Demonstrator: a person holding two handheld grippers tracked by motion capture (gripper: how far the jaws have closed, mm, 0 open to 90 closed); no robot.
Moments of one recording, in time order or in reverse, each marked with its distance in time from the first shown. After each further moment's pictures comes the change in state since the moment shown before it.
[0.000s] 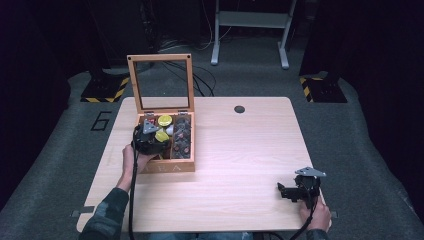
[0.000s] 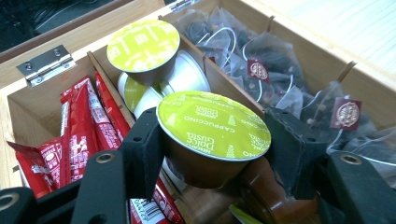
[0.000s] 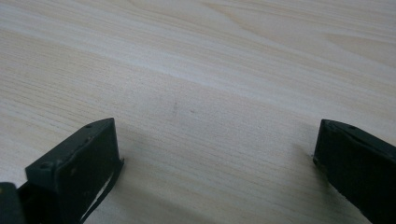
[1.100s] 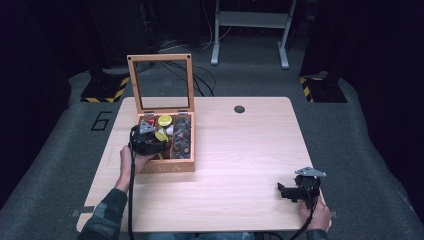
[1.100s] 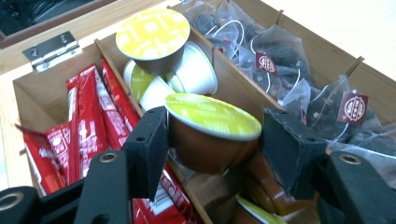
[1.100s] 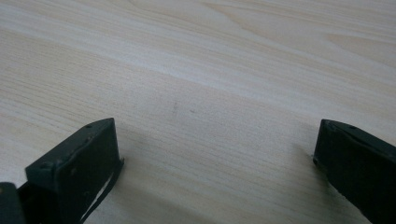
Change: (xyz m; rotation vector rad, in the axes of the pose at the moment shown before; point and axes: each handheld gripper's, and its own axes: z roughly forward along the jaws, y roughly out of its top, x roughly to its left) left arm 0.006 -0.003 0.000 0.023 0.005 -0.009; right arm 0.000 0.000 0.000 0.000 0.000 0.000
